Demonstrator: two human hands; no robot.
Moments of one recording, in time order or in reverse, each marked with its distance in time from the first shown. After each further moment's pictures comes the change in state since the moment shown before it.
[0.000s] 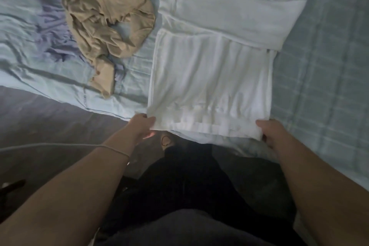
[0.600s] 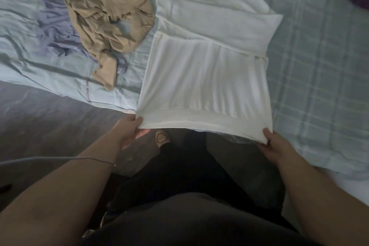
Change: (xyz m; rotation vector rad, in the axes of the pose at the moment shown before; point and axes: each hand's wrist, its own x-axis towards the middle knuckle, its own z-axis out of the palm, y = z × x) left_hand -0.020 -0.058 -0.050 -0.532 -0.245 0.007; right_hand -0.103 0.049 -0.041 0.650 -0.075 0.179
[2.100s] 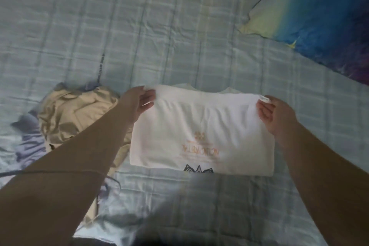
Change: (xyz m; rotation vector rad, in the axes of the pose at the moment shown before) left_hand 0.166 0.431 0.284 0.083 -0.040 0.246; right_hand 0.140 -0.392 0.275 0.181 -0.059 -0.192
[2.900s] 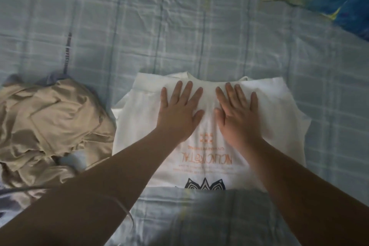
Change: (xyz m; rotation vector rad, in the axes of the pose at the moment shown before) left_hand 0.069 -0.135 0.073 1.803 -0.060 0.810; right_hand 0.051 0.139 0.058 -1.895 -0.118 -1.093
